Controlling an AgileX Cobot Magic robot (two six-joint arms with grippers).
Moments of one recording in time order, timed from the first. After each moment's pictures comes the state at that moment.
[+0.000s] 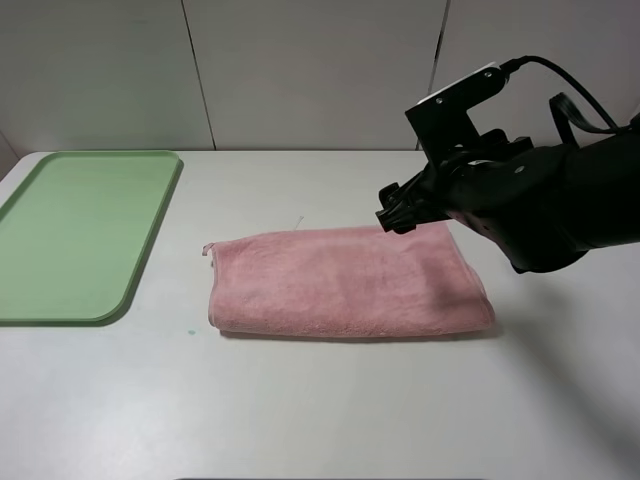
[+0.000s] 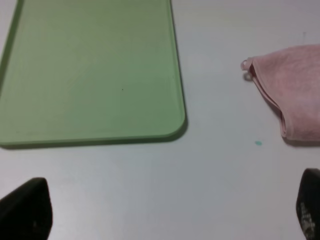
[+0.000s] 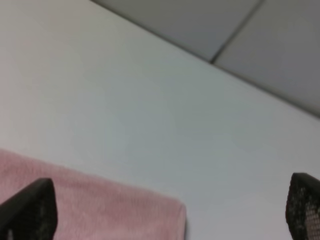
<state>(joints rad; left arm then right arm) -0.09 -0.01 -0.49 0.06 1.07 -0.06 0.71 1.67 -0.70 1.35 -0.69 -1.36</state>
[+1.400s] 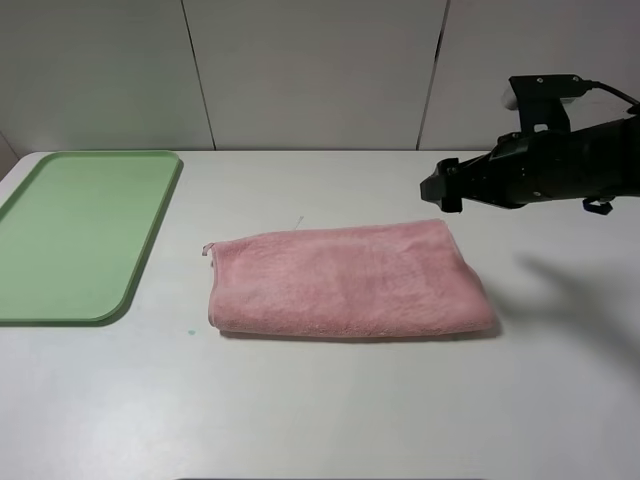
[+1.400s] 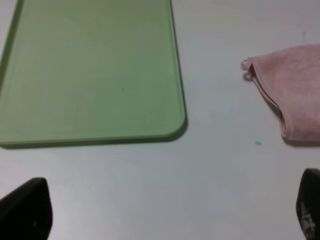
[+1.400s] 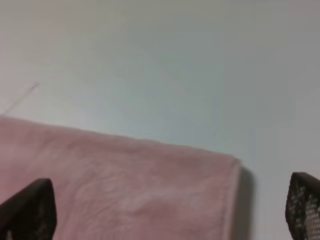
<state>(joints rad) -0.09 -0.01 -0.49 0.06 1.07 -0.06 0.21 1.56 -0.70 1.59 0.14 -1.64</state>
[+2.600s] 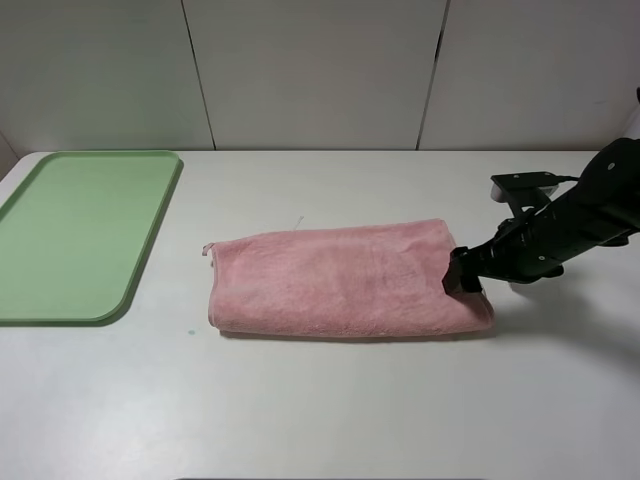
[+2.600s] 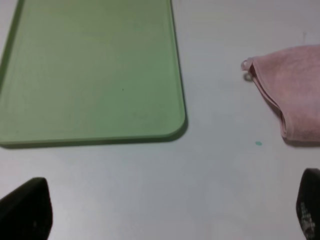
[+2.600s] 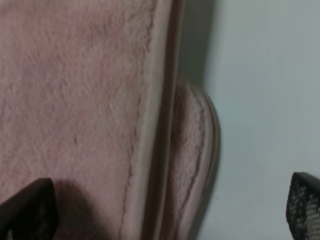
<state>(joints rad) -0.08 -0.01 -0.49 0.06 1.07 -0.06 0.14 1.79 -0.71 0.51 0.21 -0.60</state>
